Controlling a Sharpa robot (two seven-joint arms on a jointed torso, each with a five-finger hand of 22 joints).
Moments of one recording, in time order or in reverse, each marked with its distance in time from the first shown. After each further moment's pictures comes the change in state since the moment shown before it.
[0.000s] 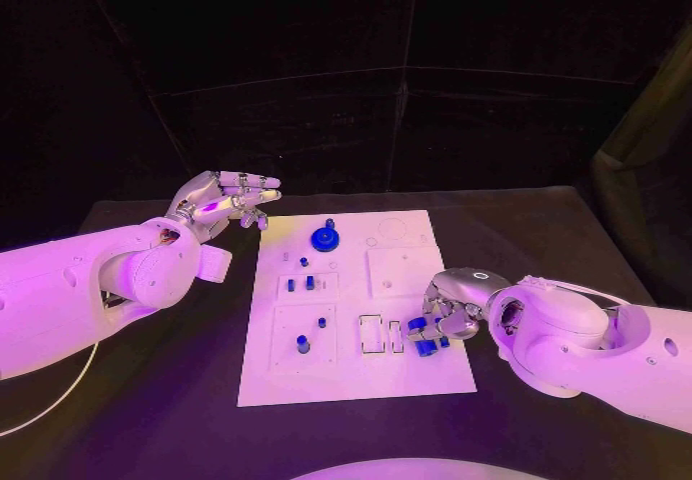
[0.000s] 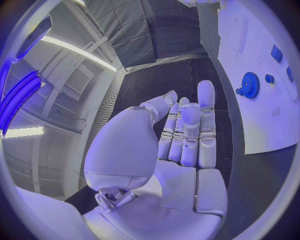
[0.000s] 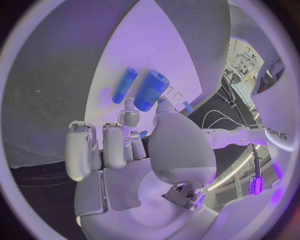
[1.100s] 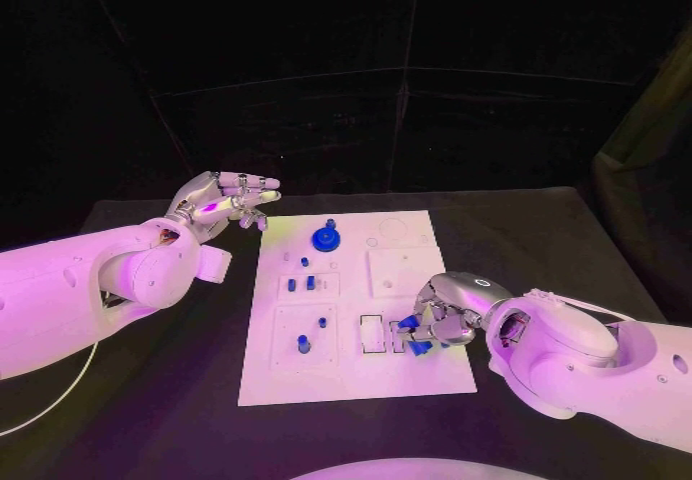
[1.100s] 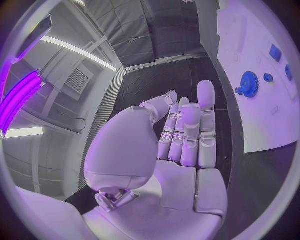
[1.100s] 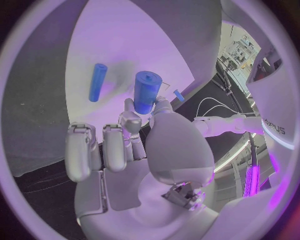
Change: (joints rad) left arm 0.000 -0.004 -0.003 0.000 0.000 0.002 -0.001; left_hand 0.000 0.000 0.000 0.000 0.000 0.000 0.000 0.000 0.000 0.000 0.000 0.000 0.000 -0.004 0.004 0.000 -0.002 0.000 0.000 0.000 0.000 0.000; right arm -0.030 -0.011 0.000 0.069 0.042 -0.164 -0.010; right_hand 0.044 0.078 -0.001 -0.004 0.161 0.025 -0.025 0.043 0.069 0.029 -0.022 0.053 0.093 0.000 -0.014 0.023 0.041 -0.016 0.007 -0.007 0.016 0.000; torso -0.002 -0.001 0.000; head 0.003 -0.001
